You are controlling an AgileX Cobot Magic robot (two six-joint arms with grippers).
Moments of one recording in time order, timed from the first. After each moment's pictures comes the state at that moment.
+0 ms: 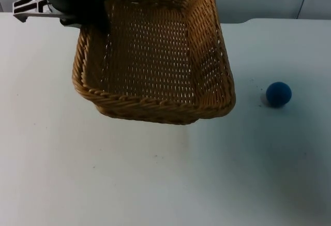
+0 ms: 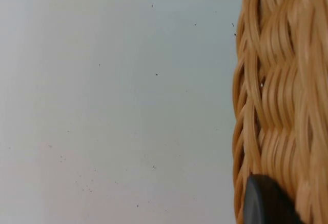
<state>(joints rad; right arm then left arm) 0.25 0.94 -0.74 -0.21 0.28 0.09 -0.39 1.82 -1.27 -0.09 0.49 -0.42</state>
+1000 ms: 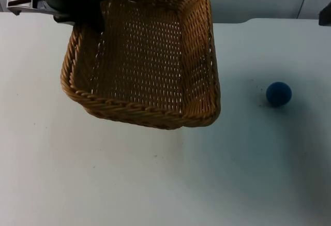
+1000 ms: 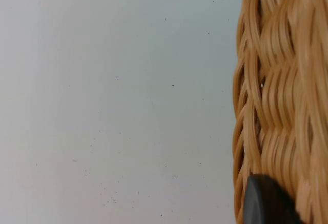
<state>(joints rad) 0.06 1.64 -0.88 -0.17 0.00 0.14 -0.39 1.81 -1.27 -0.01 0.49 -0.42</state>
